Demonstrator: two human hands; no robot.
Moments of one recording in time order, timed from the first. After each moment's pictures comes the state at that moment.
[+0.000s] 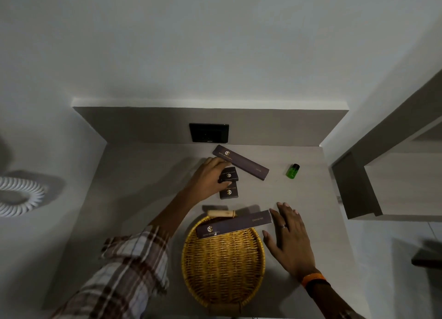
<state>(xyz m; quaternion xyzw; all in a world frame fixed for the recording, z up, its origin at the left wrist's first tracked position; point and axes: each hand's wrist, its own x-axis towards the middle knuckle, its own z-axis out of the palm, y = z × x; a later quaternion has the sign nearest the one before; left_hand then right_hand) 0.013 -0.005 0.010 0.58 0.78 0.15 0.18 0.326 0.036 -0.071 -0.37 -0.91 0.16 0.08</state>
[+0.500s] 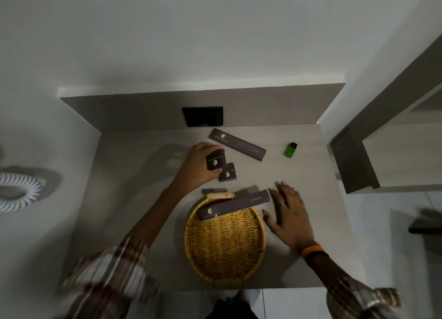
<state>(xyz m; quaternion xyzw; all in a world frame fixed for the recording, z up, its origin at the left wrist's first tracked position) 0.015 -0.033 0.036 0.53 0.79 0.24 0.21 0.325 0.036 -0.065 -0.37 -0.91 0.17 0.09</state>
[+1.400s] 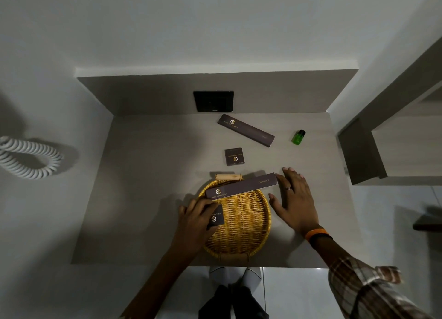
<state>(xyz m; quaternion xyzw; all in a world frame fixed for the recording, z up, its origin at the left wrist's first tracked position) 0.106 -0.199 -0.019 0.56 0.81 0.11 0.10 0.324 0.034 -0.063 -0.37 -0.91 0.16 0.08</state>
